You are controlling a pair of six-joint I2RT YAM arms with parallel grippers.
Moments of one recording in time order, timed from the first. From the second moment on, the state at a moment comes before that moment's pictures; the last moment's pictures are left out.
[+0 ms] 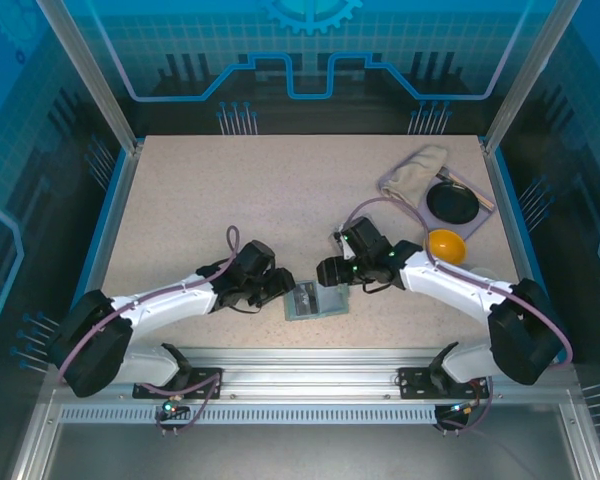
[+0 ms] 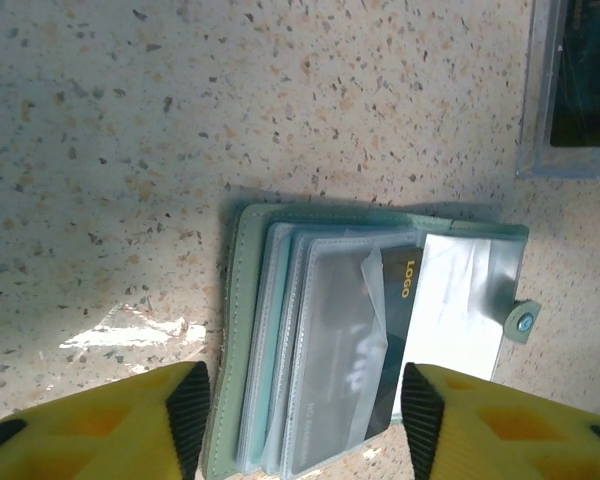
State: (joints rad) left arm -0.69 1.32 0.63 -0.26 0.14 -1.14; right arm 0.68 1.41 0.87 -0.51 -0.13 0.51
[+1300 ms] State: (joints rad) left arm -0.66 1.46 0.66 0.03 0.40 -1.19; right arm 0.65 1.64 0.87 -0.54 -0.17 0.46
